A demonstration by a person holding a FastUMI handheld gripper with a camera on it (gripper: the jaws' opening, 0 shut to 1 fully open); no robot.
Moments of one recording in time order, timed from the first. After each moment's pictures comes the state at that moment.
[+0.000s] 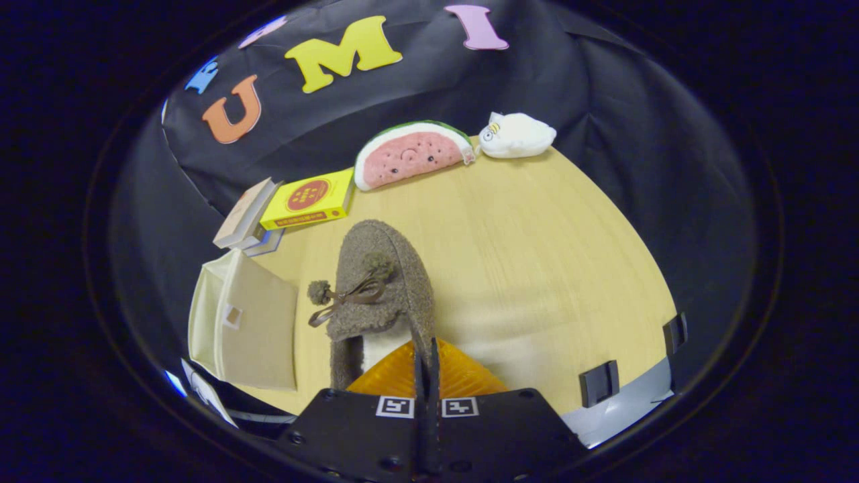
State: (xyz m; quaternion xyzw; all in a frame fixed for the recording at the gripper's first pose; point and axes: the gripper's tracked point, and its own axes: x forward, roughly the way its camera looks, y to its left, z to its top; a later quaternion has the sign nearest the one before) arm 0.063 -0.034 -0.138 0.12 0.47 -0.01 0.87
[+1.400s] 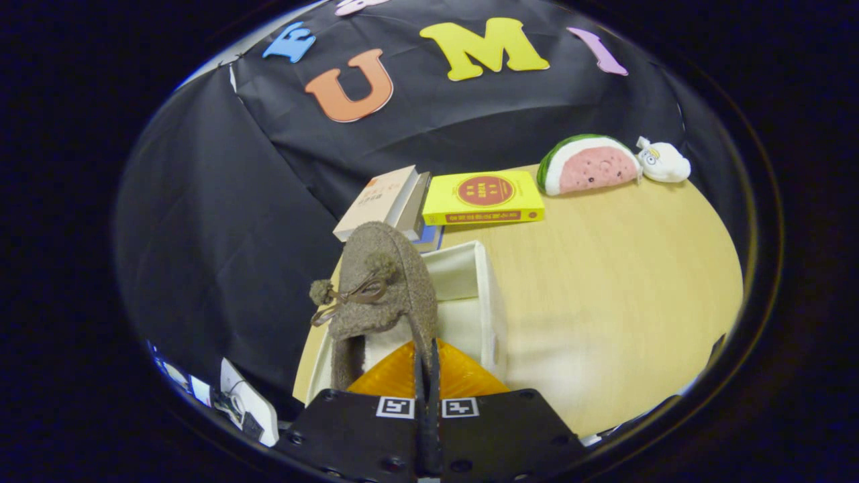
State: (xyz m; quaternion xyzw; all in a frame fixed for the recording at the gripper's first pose) arm 0.086 0.295 -0.140 0.13 0.45 0.14 0.88
